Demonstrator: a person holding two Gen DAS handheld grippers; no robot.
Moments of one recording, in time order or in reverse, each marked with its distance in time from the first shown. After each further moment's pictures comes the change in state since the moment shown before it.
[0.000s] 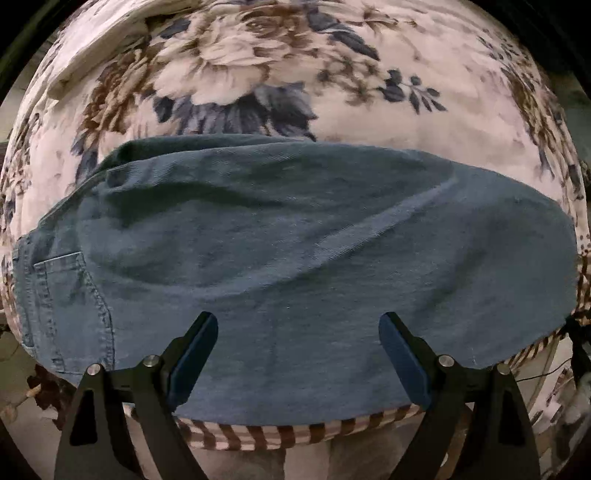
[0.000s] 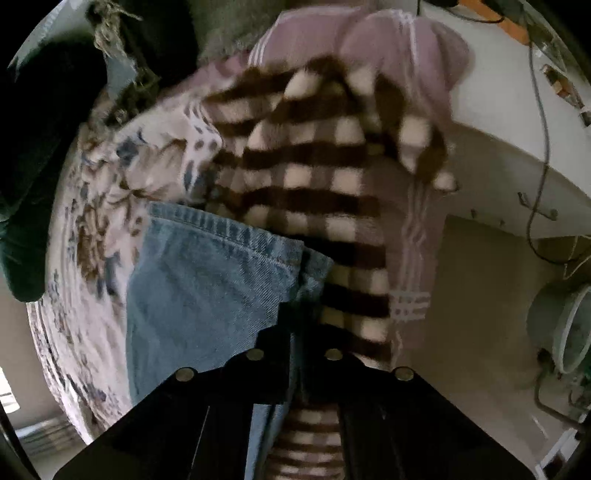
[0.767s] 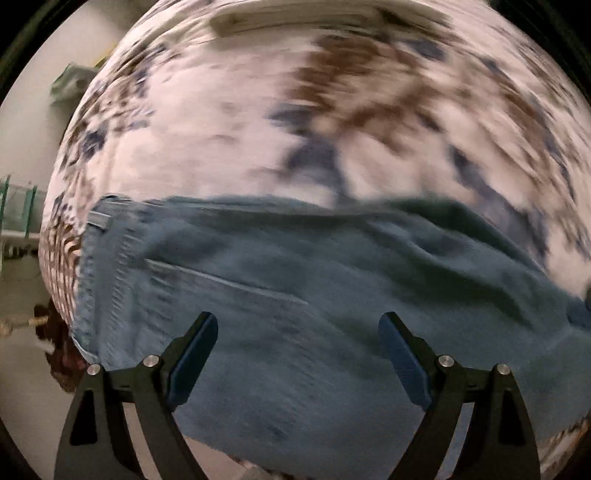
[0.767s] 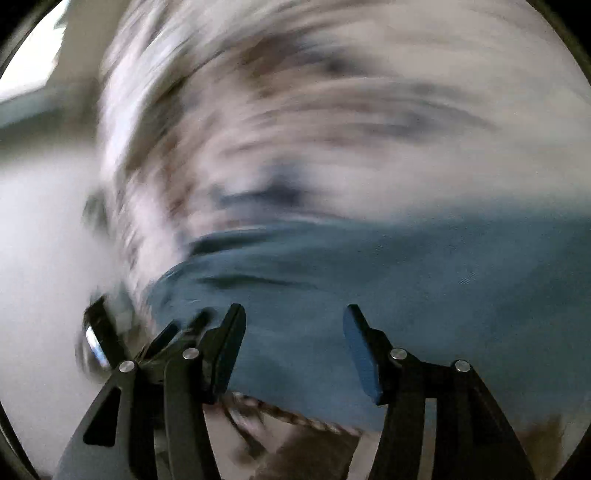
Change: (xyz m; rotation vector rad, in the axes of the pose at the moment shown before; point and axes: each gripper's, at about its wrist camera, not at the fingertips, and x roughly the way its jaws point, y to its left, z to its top) left arm 0.010 0.239 0.032 -0.358 -0.070 0.179; right arm 0.104 0.367 -0.345 -1.079 0.792 0.197
